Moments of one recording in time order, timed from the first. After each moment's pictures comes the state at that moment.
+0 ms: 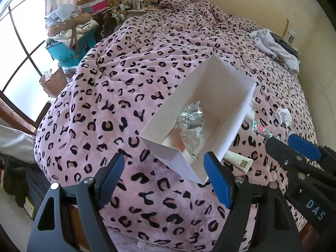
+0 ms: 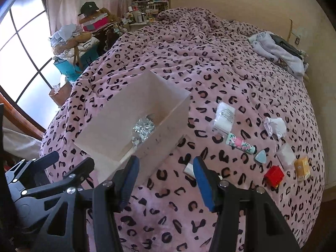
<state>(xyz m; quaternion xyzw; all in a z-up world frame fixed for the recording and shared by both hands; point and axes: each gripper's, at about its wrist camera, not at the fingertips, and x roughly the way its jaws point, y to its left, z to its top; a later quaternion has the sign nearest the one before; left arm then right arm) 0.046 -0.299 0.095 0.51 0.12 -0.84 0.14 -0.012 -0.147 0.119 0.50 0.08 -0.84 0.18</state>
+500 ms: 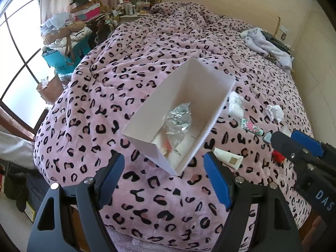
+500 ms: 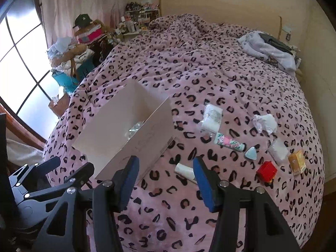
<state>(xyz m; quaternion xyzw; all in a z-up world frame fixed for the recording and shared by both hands) 0.050 -0.265 0.113 0.50 0.10 -0.85 0.13 -0.002 -0.103 0.140 0.48 0.05 -0.86 0.17</state>
